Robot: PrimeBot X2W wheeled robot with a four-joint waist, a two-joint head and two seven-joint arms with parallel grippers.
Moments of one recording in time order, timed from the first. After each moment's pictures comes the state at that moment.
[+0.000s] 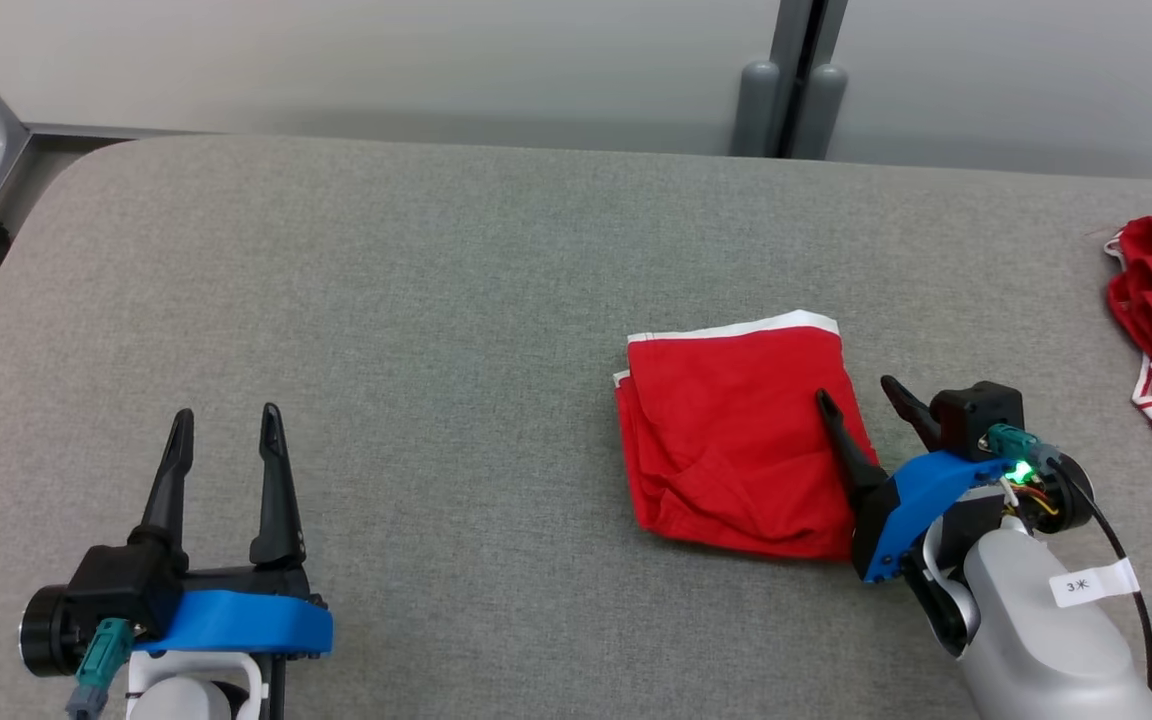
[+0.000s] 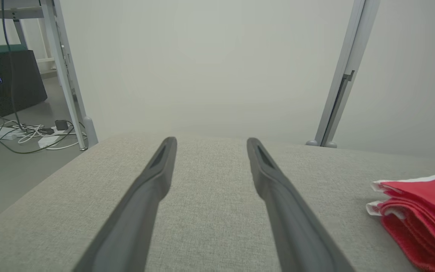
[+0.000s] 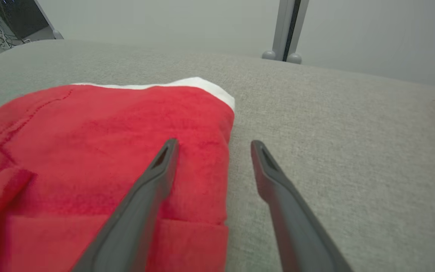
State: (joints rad) left arm -0.09 0.06 0.03 0.18 -0.14 -0.09 -0.26; right arm -0.52 -0.12 0.19 0.78 0.19 0.13 -0.15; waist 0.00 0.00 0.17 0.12
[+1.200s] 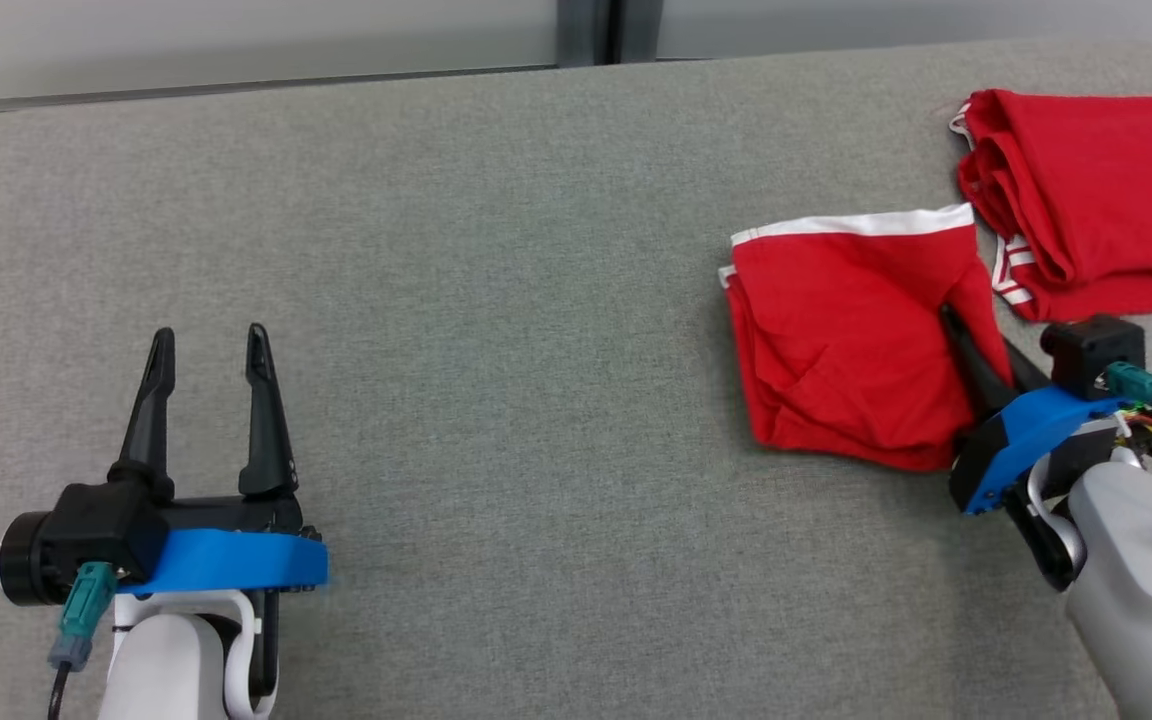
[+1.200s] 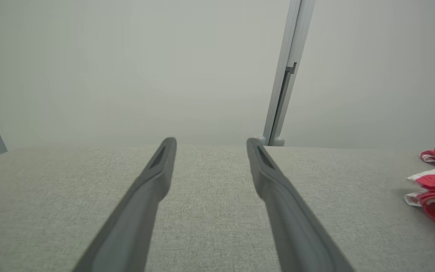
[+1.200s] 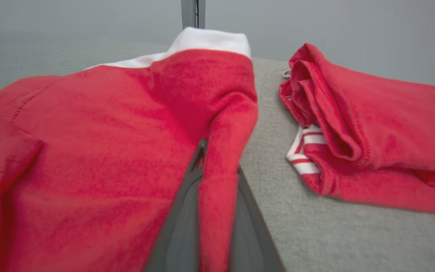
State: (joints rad) left arm -0.19 0.05 0.03 0.15 -0.12 -0.09 -0.26; right arm -0.63 -0.31 0.34 0.84 0.35 0.13 -0.25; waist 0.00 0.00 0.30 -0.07
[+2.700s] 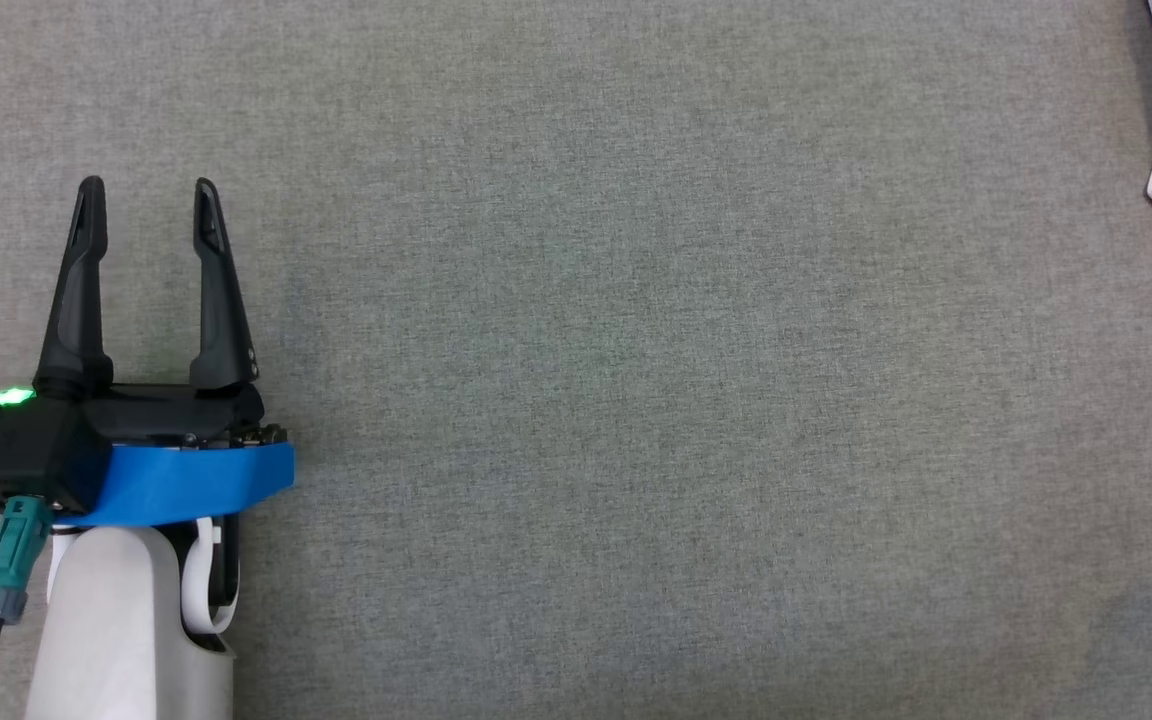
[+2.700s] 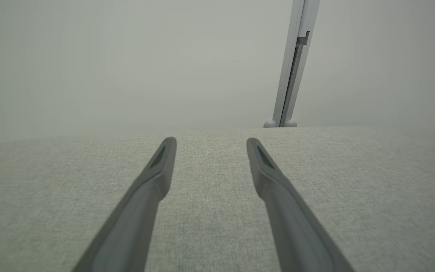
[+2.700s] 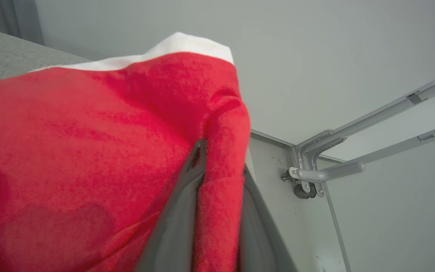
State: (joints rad) left arm -0.33 0.09 0.03 0.03 -0.08 -0.11 -0.26; right arm -1.08 -0.78 0.32 0.93 0.34 0.13 -0.03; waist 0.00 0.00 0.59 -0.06
